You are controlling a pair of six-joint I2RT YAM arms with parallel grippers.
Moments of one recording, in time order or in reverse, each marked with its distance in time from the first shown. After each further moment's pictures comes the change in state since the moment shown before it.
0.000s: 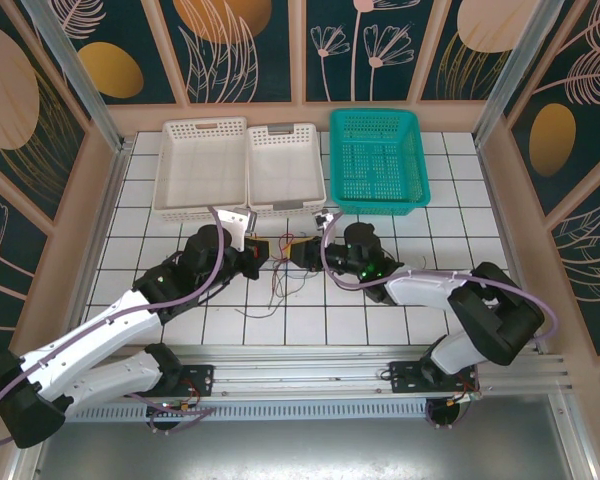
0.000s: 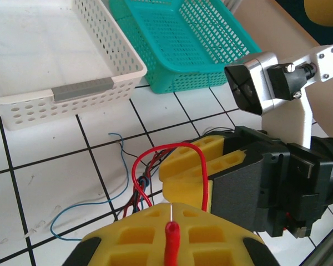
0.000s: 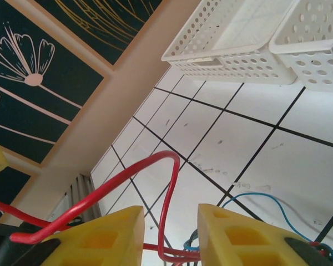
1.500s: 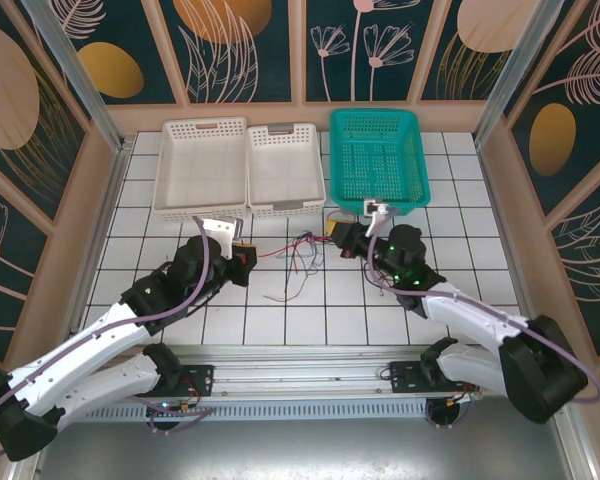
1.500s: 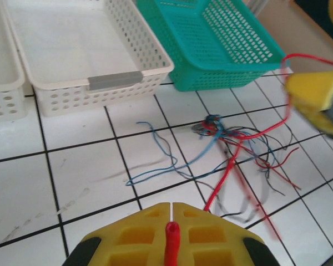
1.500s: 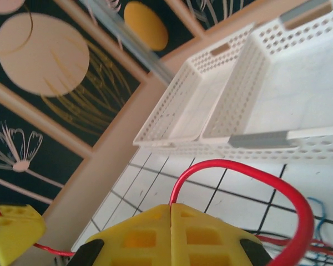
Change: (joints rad) left arm 0.000 -0.107 -0.049 -0.083 -0.095 -0.021; right arm -0.199 -0.400 -0.135 -0.117 0.140 0.052
